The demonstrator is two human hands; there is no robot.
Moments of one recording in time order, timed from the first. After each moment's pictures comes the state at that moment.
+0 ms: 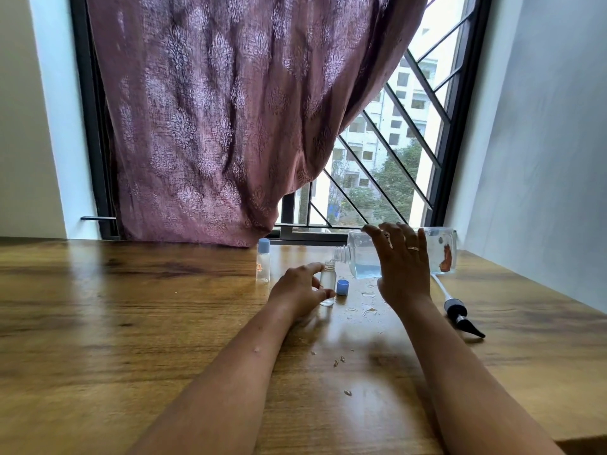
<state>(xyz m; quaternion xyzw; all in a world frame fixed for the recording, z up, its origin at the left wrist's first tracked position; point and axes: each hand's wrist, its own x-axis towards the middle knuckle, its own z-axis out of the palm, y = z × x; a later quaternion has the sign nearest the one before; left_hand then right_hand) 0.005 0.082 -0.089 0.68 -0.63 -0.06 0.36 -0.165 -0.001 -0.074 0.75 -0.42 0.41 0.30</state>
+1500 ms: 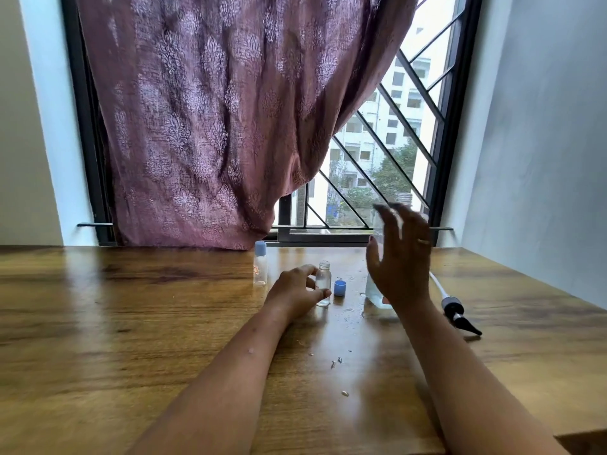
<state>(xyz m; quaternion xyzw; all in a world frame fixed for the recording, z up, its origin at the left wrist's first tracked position) 0.007 0.078 -0.092 0.68 -0.62 -0.08 0.39 -0.161 0.019 -0.053 0.69 -0.33 0.59 0.27</state>
